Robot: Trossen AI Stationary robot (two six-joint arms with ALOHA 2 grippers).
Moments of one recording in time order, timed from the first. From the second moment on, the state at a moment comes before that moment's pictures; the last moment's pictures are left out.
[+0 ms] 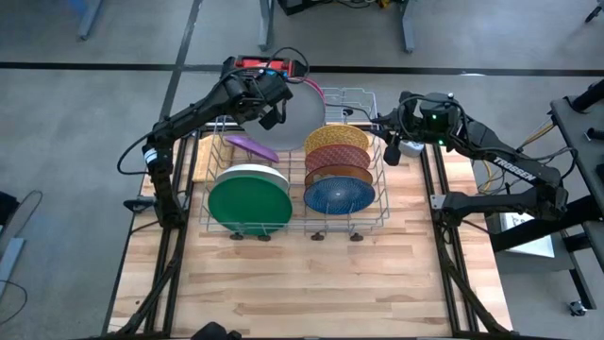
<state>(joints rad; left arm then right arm) 0.47 1.86 2.09 -1.41 -0.83 -0.14 -0.52 1.00 1.12 -0.52 -0.08 -0.37</state>
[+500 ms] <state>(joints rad) 0.47 1.86 2.04 -1.41 -0.77 -0.12 -0.52 1.00 1.10 -0.52 -0.08 -0.37</state>
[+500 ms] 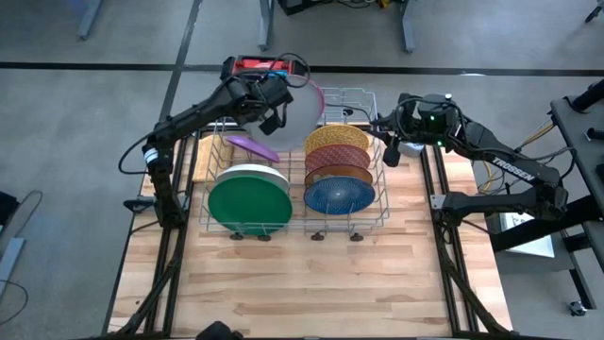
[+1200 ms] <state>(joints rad) 0.47 1.86 2.05 -1.40 -0.78 -0.06 -0.52 1.00 1.10 -0.52 -0.08 -0.37</state>
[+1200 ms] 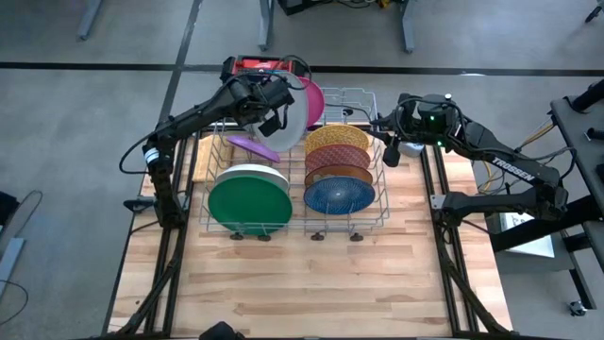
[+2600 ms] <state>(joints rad) 0.55 1.86 2.12 -1.52 -0.45 -0.49 -0.52 1.00 1.07 -0.52 -0.08 -0.34</state>
